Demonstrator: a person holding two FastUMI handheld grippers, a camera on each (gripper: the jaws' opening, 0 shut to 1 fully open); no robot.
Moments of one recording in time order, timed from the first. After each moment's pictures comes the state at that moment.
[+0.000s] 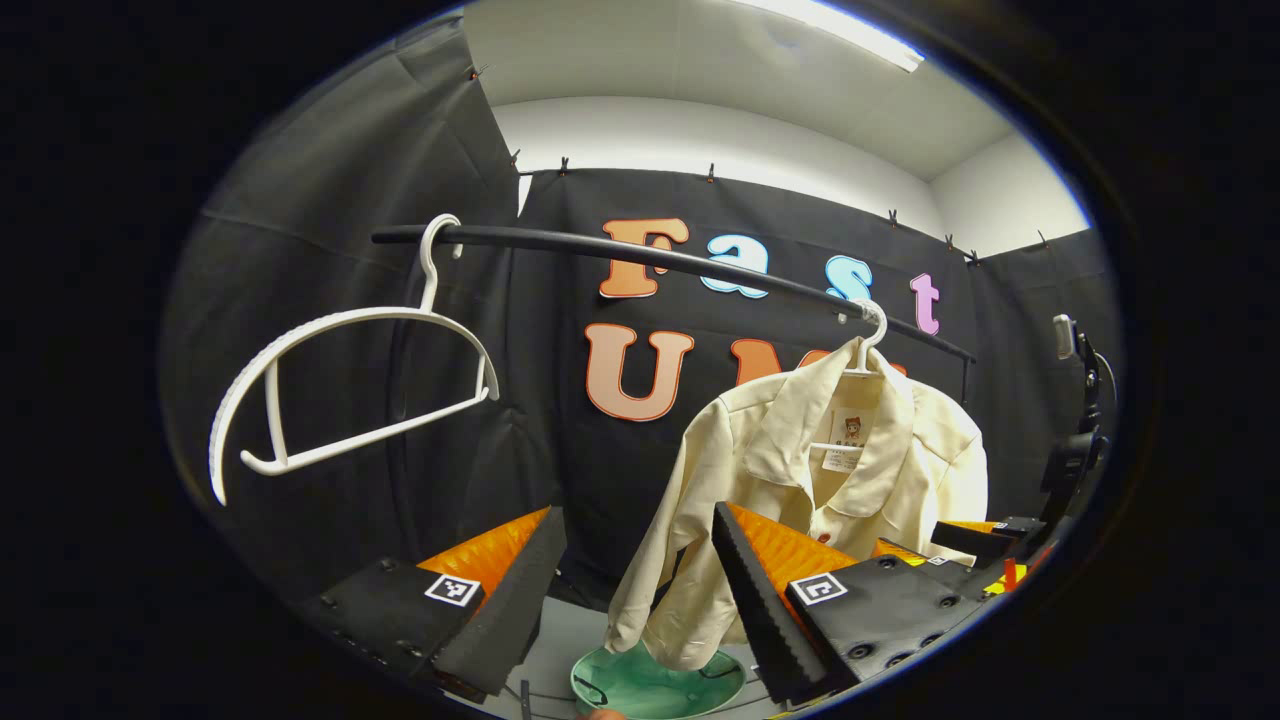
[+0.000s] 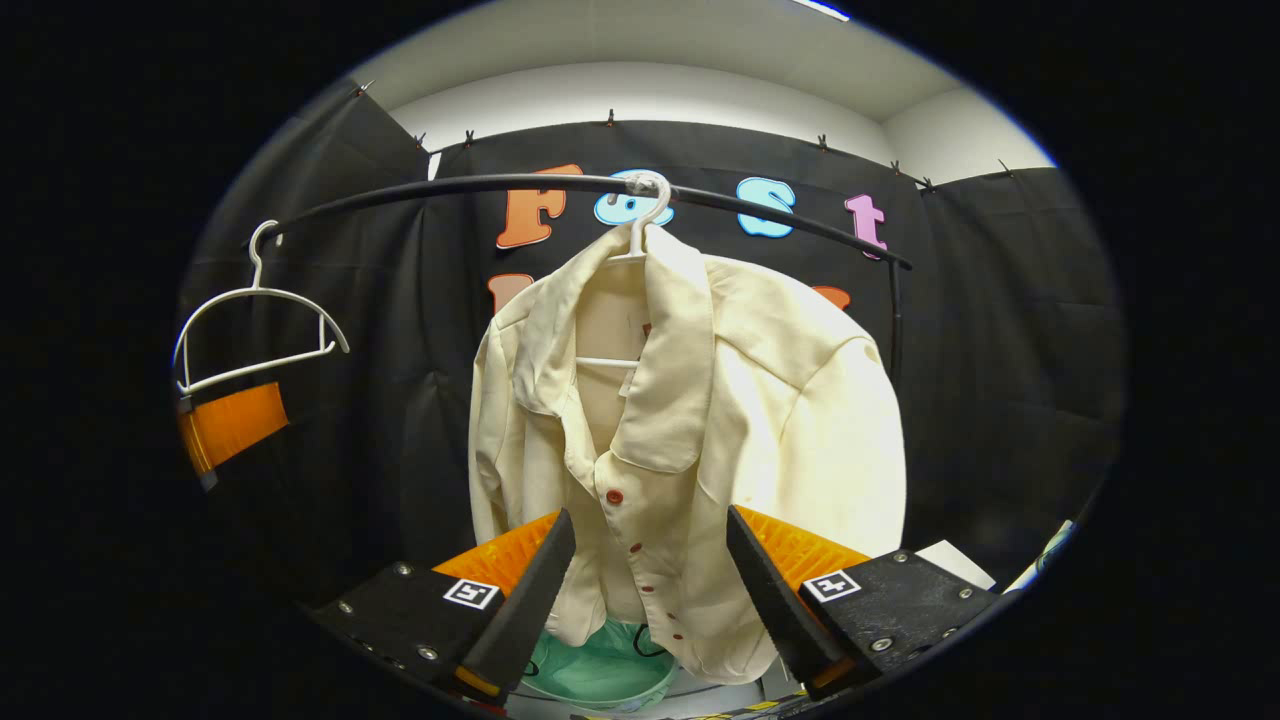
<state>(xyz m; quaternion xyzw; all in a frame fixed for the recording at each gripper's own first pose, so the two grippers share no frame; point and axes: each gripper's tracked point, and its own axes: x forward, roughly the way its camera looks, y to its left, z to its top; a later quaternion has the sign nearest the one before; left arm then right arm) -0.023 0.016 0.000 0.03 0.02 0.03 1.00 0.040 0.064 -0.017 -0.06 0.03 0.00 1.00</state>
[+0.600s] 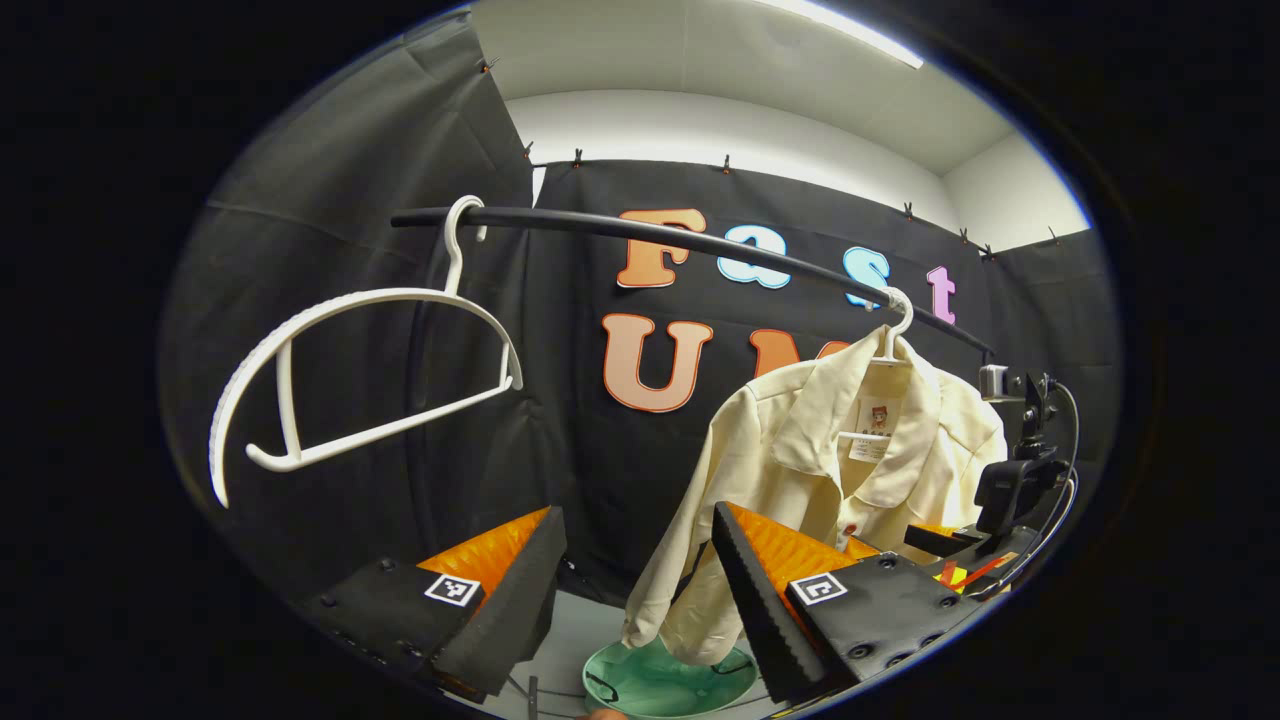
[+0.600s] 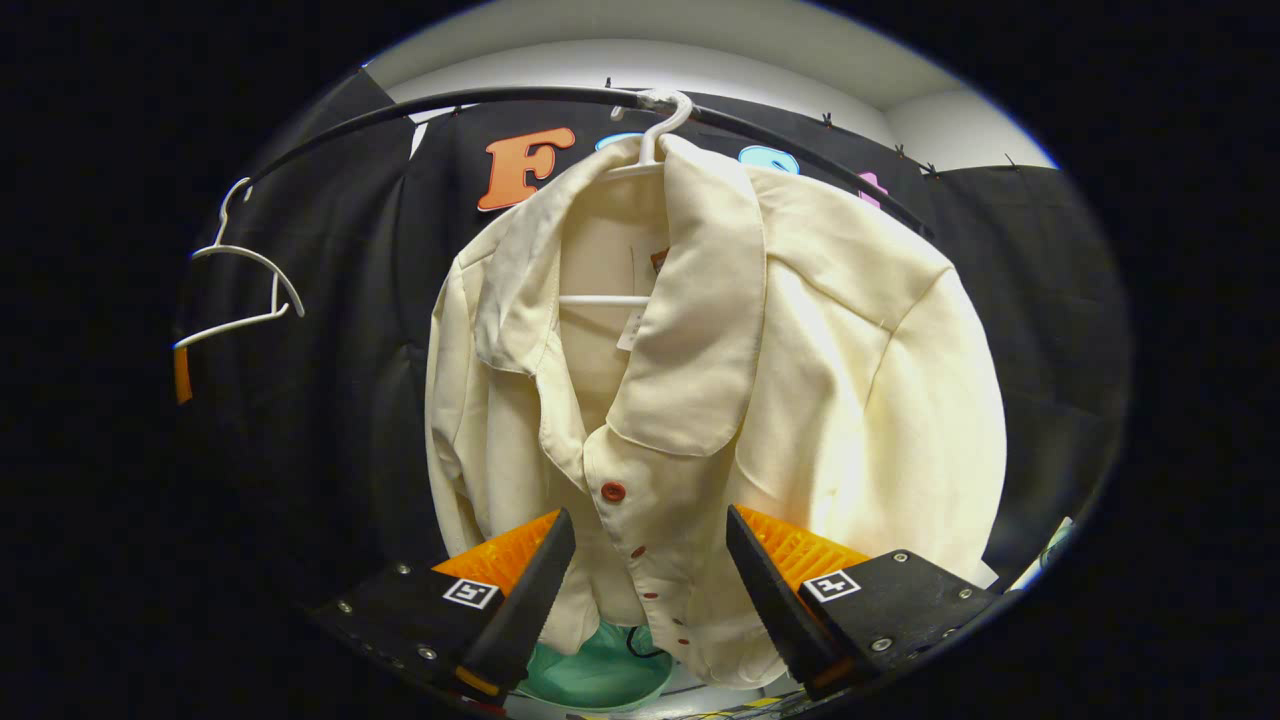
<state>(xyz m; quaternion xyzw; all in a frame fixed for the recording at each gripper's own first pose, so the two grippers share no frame) -0.019 0.042 -0.011 0.03 0.03 0.05 1.00 0.108 0.064 -0.068 -0.06 0.06 -0.03 1.00</state>
